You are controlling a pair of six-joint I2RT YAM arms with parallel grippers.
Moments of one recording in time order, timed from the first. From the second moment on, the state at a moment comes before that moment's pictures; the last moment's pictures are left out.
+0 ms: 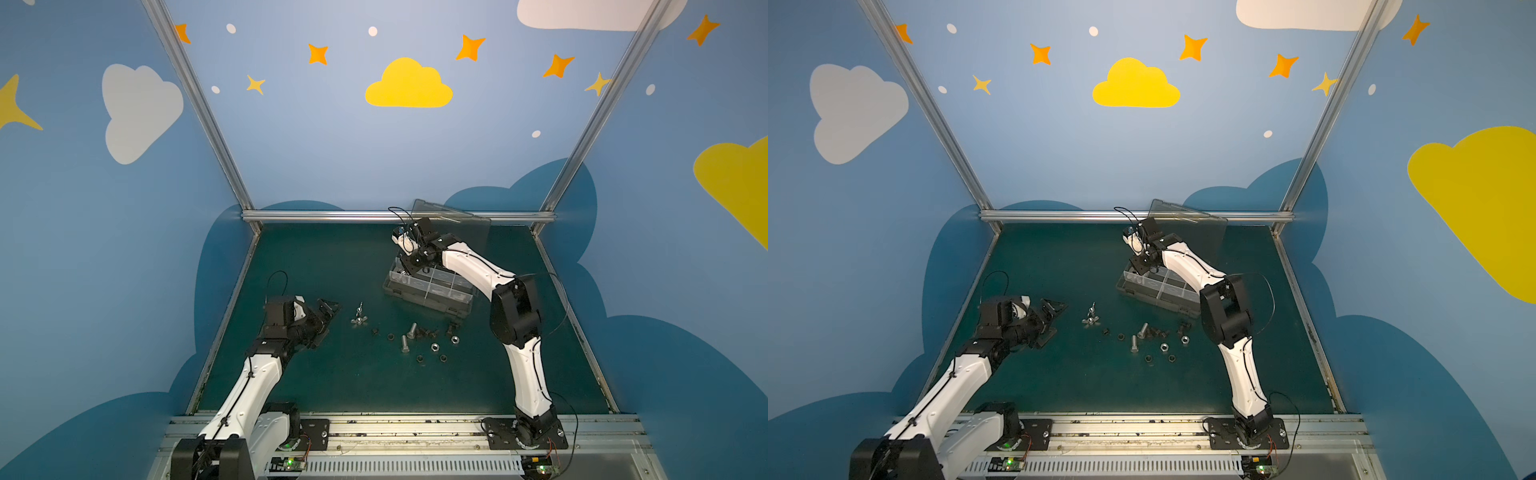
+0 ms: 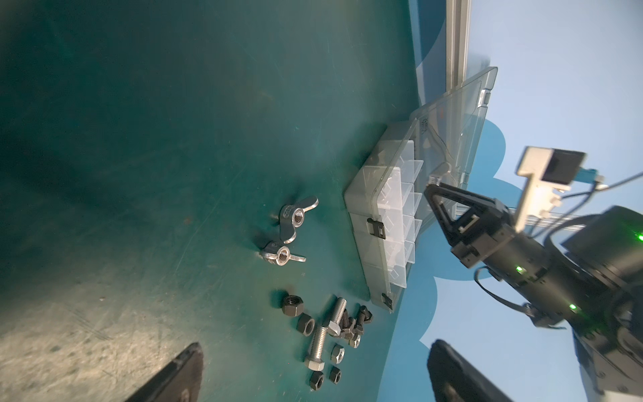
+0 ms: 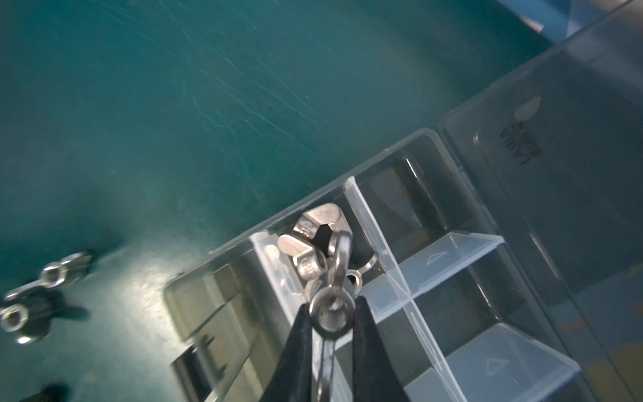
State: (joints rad) left arm 0.01 0.96 0.46 -0.22 0.56 -1.02; right arm 0.59 2.24 1.94 -0.68 -0.11 -0.17
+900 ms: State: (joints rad) left arm -0.11 1.08 0.60 -0.34 0.44 -0.93; right arm 0.59 2.07 1.82 -0.69 -0.13 -0.15
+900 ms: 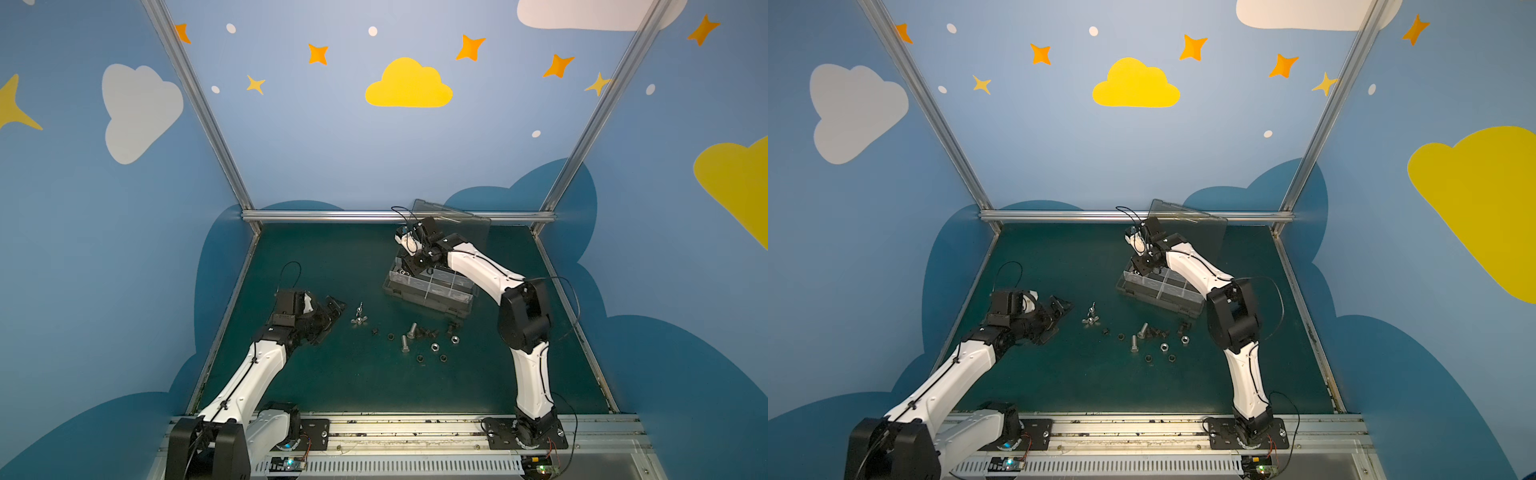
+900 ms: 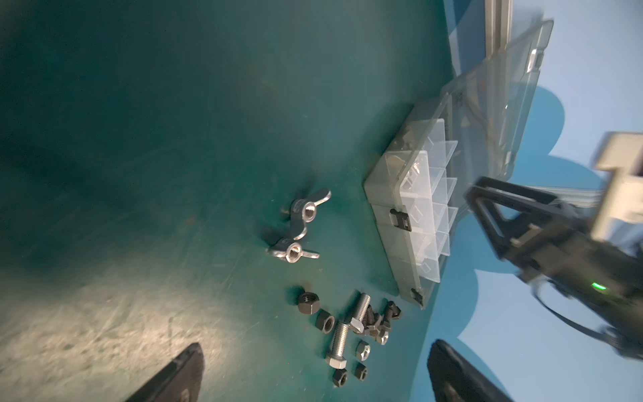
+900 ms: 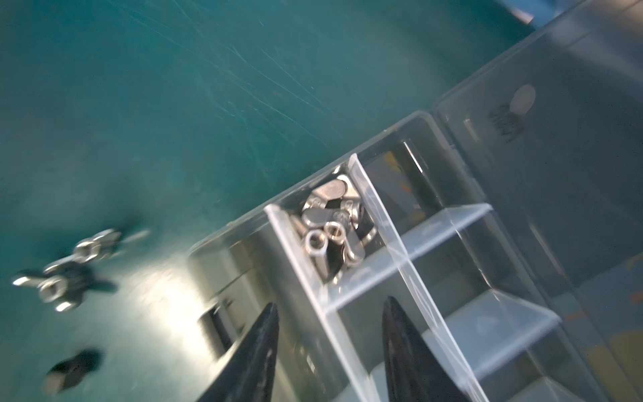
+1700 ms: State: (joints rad) left arm -0.30 1.66 1.06 -0.50 0.18 -0.64; right arm 0.65 1.56 1.30 -0.63 -0.16 0.01
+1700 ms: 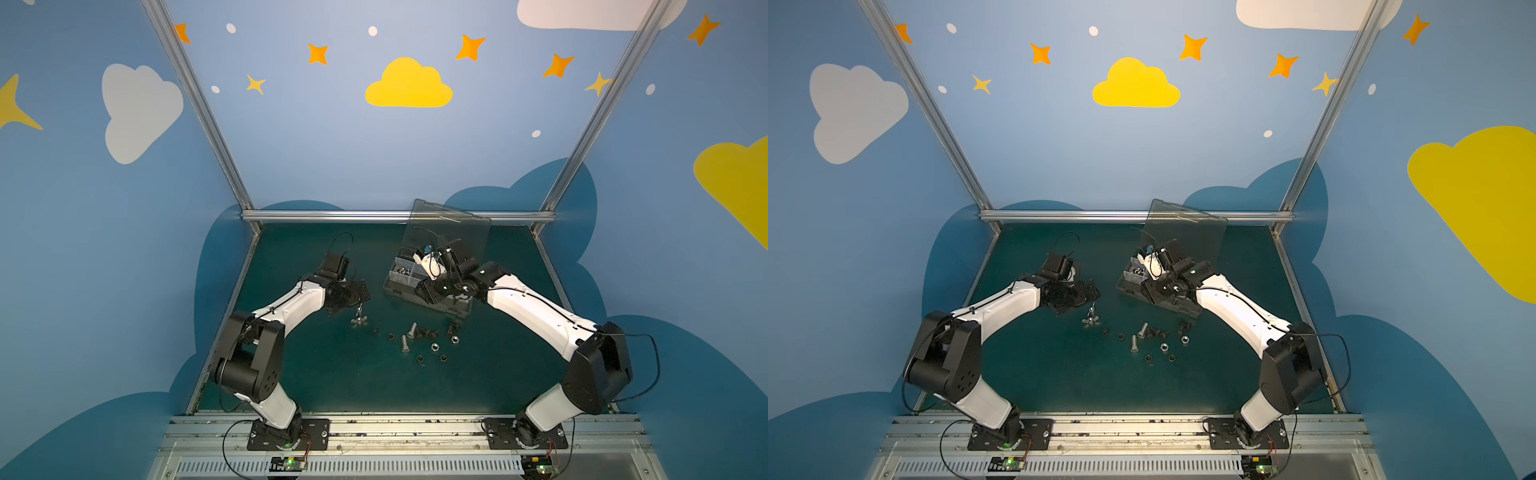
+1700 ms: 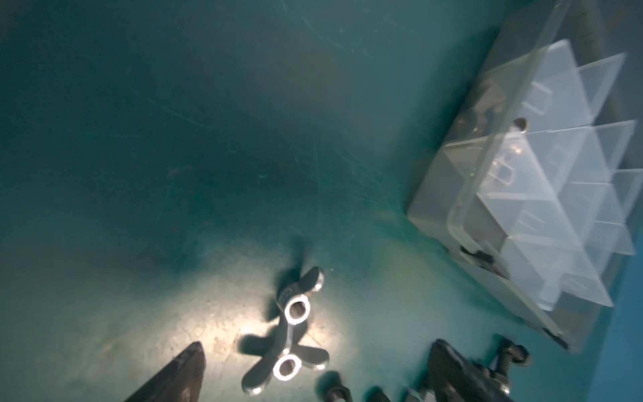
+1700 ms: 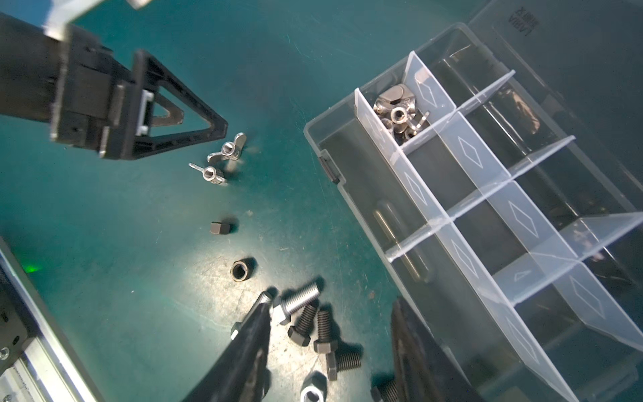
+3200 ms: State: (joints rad) left arm -0.42 1.87 1.19 -0.61 -0.01 -0.52; right arm 0.65 1.50 1.19 -0.54 -0.16 0.07
